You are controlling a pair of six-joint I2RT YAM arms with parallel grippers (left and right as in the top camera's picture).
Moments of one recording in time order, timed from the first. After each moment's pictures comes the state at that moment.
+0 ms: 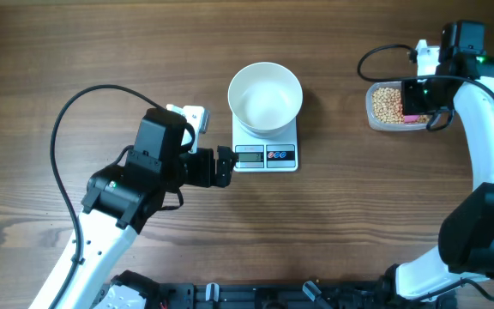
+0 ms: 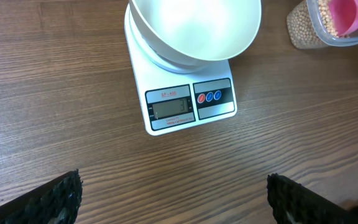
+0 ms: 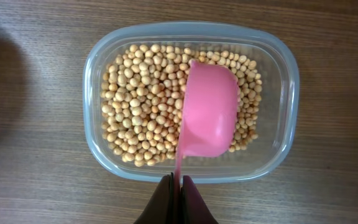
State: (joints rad) left arm -0.41 1.10 0.97 -0.78 0.20 -0.32; right arm -0.17 1.76 1.48 -0.99 -0.02 -0.20
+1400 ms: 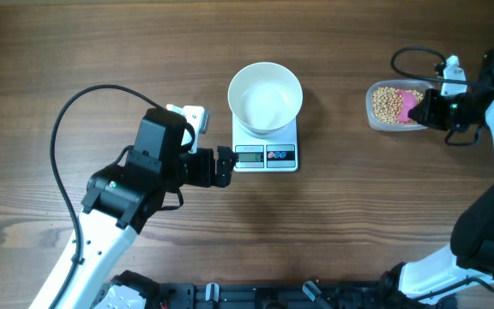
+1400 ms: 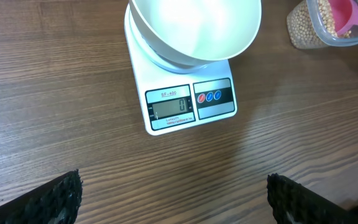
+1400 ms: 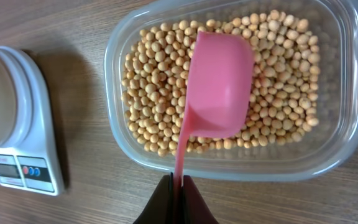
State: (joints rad) left arm -0.41 1.10 0.97 -0.78 0.20 -0.32; right arm -0.38 1.78 1.38 -0.96 -0.45 -0.21
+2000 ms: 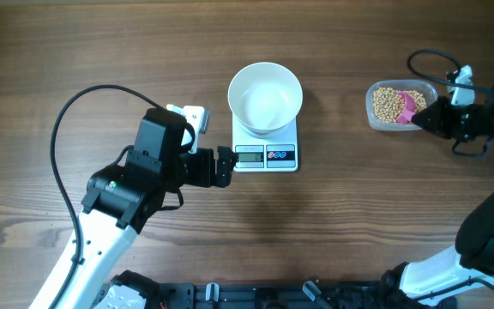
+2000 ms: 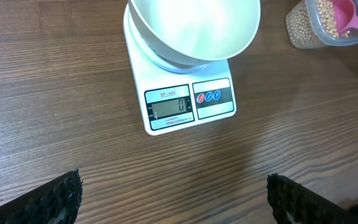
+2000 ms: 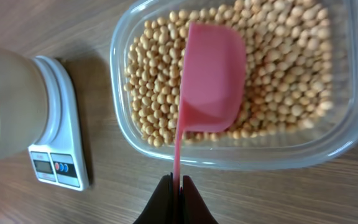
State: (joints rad) left arm -0.41 1.10 0.97 -0.78 0.20 -0.32; right arm -0.47 1.78 1.31 -0.93 -0.61 -0.23
